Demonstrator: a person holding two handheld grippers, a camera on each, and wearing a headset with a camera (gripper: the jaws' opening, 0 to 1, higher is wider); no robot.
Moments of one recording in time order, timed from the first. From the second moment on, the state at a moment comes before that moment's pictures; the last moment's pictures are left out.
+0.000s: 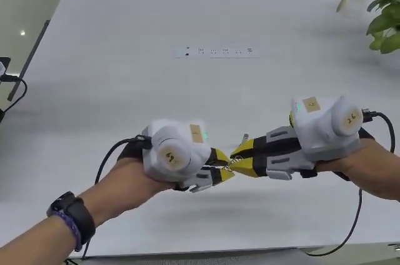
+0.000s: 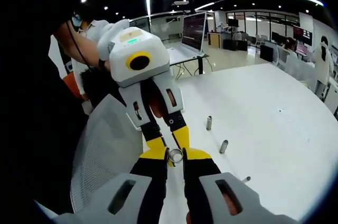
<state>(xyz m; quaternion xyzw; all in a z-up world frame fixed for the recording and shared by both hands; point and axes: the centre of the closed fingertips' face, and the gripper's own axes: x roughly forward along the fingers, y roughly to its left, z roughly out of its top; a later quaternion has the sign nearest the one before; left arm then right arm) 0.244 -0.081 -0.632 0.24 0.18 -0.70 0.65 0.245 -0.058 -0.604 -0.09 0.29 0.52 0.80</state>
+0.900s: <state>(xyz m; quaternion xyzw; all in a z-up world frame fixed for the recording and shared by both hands) 0.241 -0.096 -0.615 0.21 0.16 -0.71 0.65 0.239 -0.075 -0.597 -0.26 0.32 0.57 0.71</state>
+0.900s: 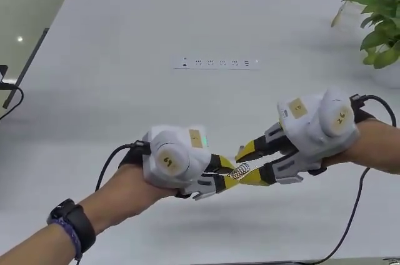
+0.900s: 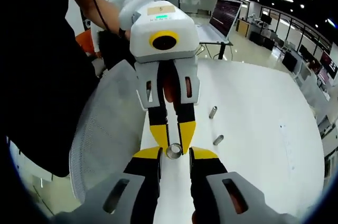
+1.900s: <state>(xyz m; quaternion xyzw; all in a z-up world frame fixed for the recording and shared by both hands) 0.239 -0.102 -0.617 0.21 0.17 -0.72 0.65 0.235 -0.077 -0.607 -0.33 0.34 0.59 0.65</state>
